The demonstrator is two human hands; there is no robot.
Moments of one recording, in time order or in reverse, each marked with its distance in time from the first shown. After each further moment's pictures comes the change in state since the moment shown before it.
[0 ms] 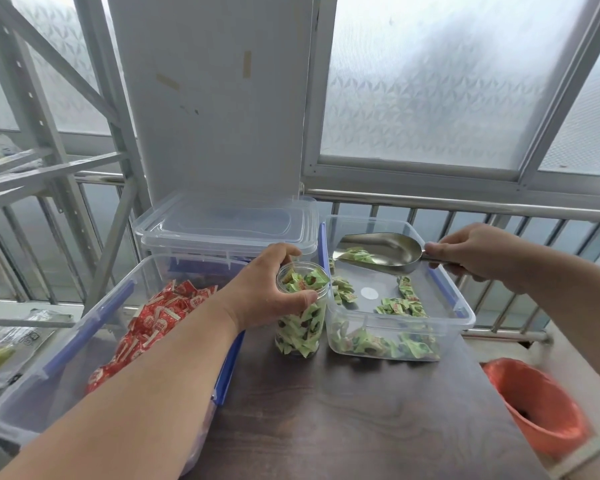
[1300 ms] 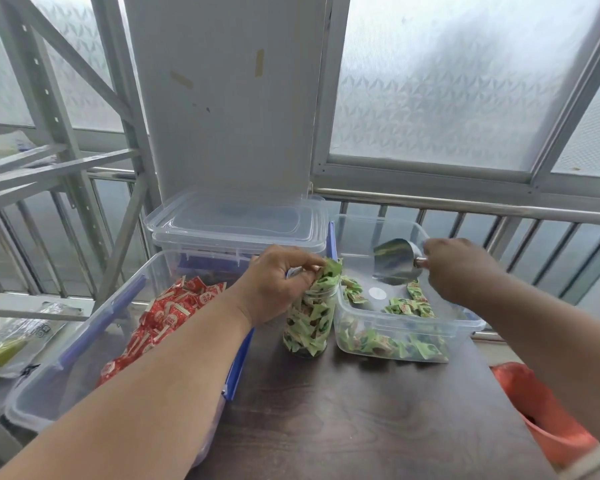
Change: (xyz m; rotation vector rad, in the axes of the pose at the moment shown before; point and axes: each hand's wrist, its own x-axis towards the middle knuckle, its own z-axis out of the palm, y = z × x) left_hand 0.015 -0.011 0.007 -0.071 0.142 0.155; right_hand 0.006 -0.020 0.058 -0.756 0.259 -0.029
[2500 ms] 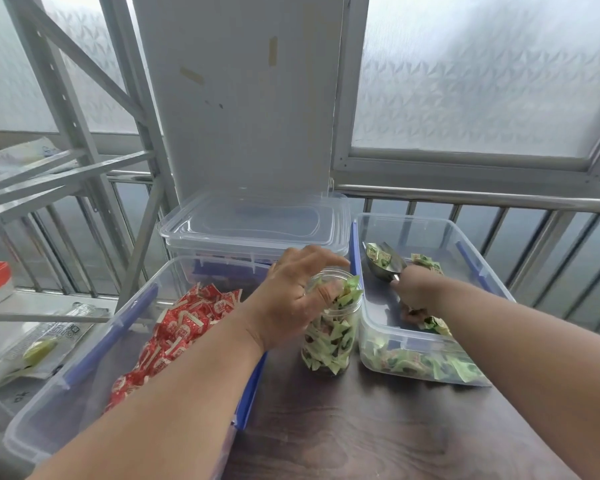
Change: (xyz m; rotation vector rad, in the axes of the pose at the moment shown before) left_hand -0.006 0.003 -0.001 0.081 -0.044 0.046; right_hand 0.067 -0.071 0.079 0.542 -0.464 0.152
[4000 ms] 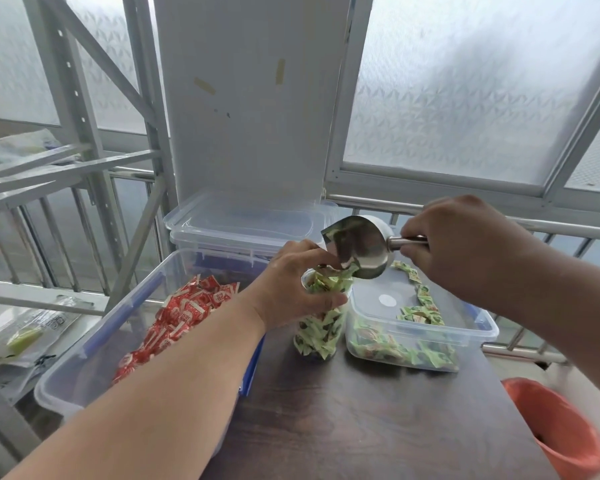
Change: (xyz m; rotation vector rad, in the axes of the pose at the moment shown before) left_hand -0.006 0.004 -0.004 -0.019 0.048 0.054; right_hand -0.211 -0.036 -0.097 -0.559 0.563 -0.665
